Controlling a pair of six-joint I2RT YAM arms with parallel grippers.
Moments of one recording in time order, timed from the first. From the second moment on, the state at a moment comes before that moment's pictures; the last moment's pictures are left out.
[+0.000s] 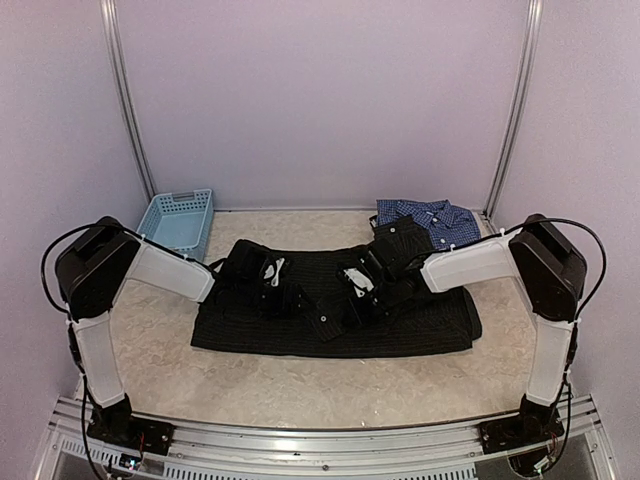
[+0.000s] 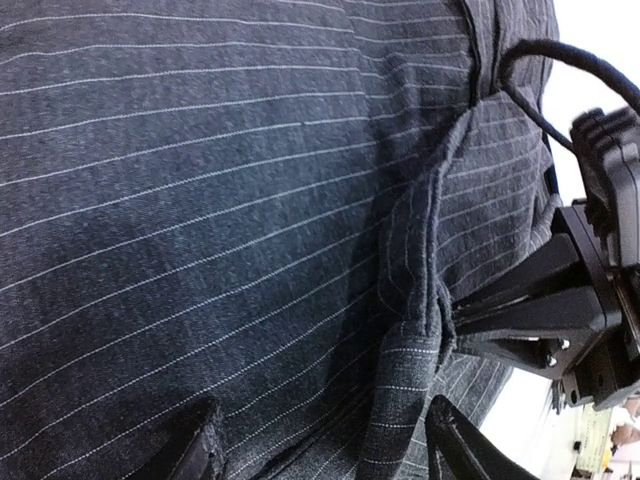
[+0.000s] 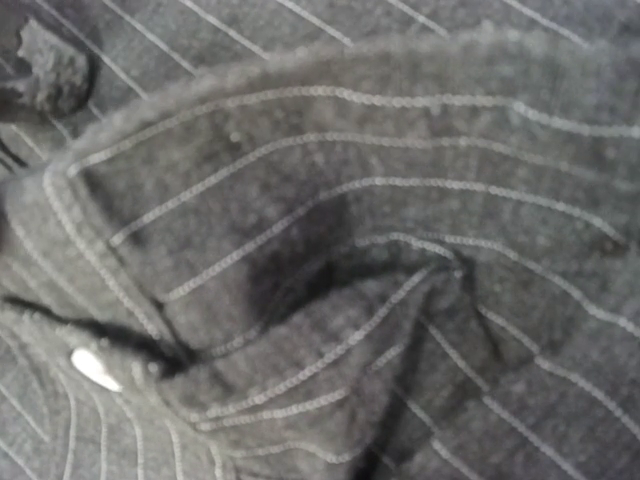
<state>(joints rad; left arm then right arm) -0.67 1.92 0.98 0.20 0.42 -0.62 0.77 1.95 1.17 -0.21 -0.27 0.31</state>
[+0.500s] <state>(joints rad) -0.70 1.94 0.98 0.26 0.54 -0.60 0.77 1.95 1.16 -0.20 -0.27 0.31</state>
